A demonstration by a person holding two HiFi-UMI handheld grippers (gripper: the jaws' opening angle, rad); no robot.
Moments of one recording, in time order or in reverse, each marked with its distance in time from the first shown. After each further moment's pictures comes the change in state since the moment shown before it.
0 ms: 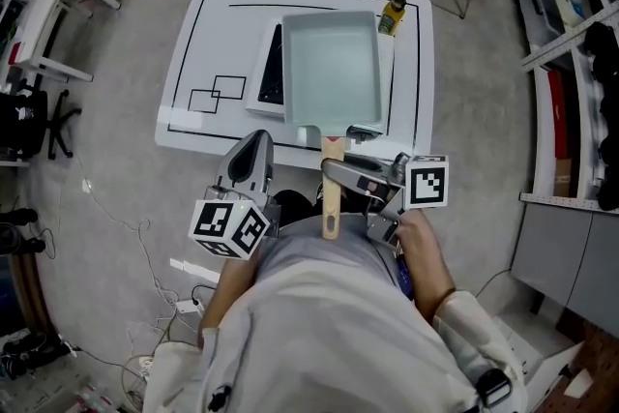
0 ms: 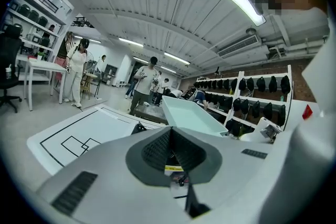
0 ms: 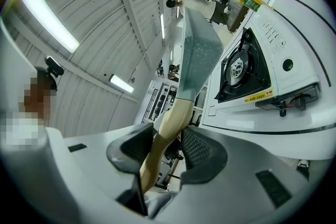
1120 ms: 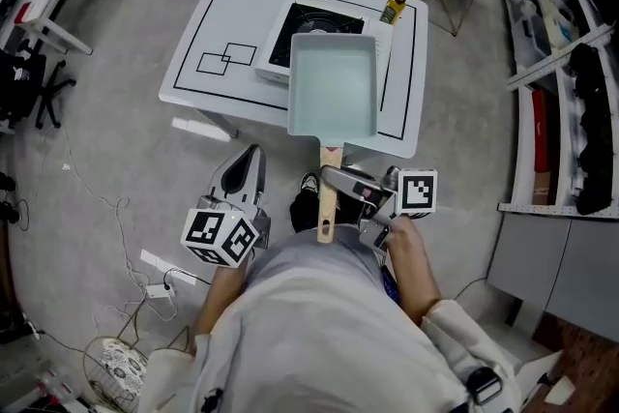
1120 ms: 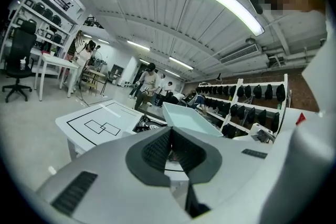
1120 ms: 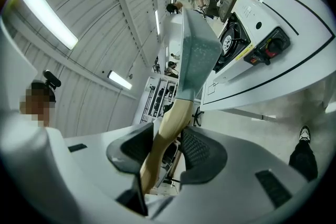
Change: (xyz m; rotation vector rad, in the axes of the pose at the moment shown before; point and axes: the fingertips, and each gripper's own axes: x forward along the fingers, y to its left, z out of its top) left arm -0.139 -0.026 -0.036 -0.063 -0.038 0.033; right arm -0.022 0.035 -0.114 0.040 0.040 -0.025
